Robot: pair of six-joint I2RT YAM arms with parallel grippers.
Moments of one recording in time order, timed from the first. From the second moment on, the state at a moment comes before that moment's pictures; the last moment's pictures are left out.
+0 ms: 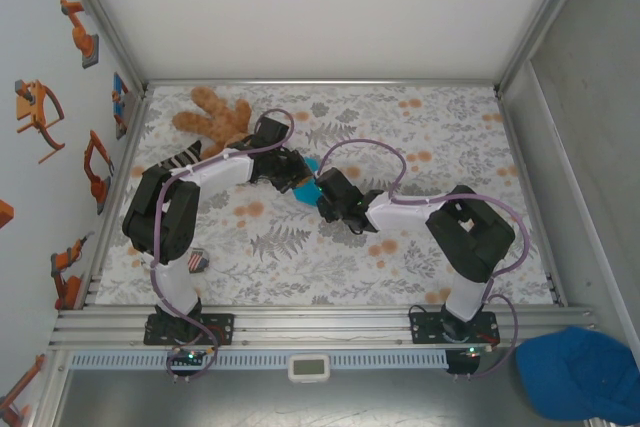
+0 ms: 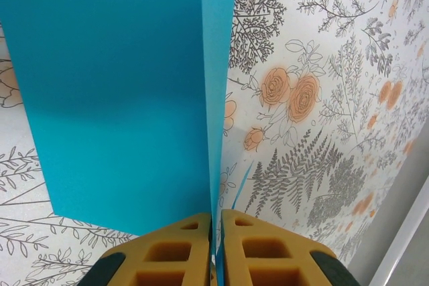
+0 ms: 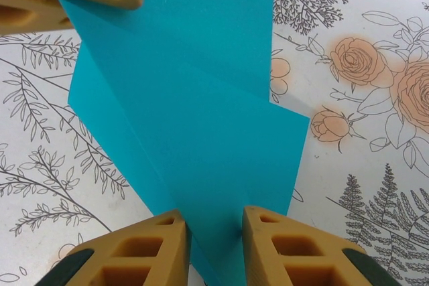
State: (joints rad) left arm -0.56 1.86 1.23 -0.38 0.38 -1.04; right arm 0.85 1.78 0.94 -0.07 0.23 0.25
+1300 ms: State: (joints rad) left arm -0.50 1.79 1.21 -0.38 0.36 -1.02; right arm 0.85 1.78 0.91 -0.04 0.17 0.21
